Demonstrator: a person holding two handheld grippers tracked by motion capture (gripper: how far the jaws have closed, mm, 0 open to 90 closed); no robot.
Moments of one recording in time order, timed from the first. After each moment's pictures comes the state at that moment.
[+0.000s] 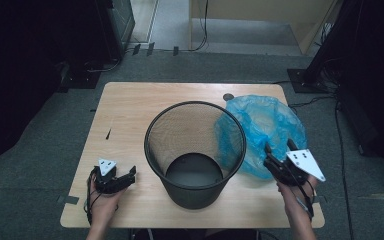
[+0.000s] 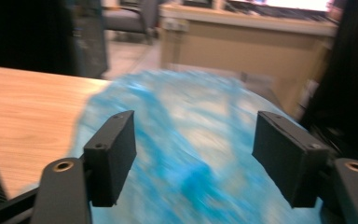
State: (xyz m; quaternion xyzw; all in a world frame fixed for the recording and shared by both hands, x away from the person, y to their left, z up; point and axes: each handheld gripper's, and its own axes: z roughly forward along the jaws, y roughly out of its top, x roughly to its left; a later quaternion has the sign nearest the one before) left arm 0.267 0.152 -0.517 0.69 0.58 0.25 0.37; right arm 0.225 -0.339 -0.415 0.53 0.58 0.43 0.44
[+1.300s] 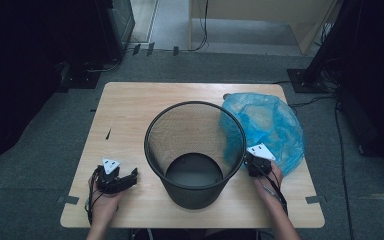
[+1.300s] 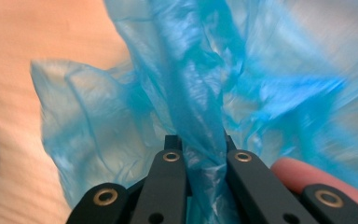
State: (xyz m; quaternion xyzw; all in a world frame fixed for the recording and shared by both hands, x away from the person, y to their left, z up) left arm 0.269 0.147 -0.518 0.71 0.57 0.24 0.34; right arm 0.287 -0.302 -0.506 0.53 0.69 0.35 0.35
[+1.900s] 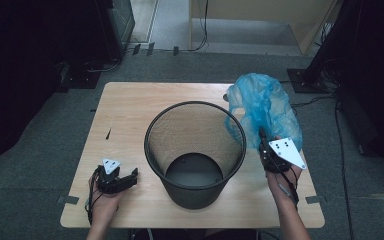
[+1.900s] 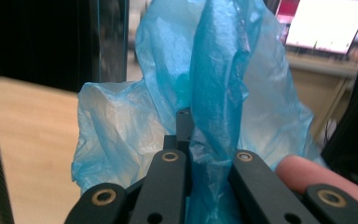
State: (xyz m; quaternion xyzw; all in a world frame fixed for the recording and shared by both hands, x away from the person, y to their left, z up) left arm 0.269 0.147 -0.518 0.71 0.57 0.24 0.34; right arm 0.251 -0.313 -0.406 0.47 0.58 0.47 0.47
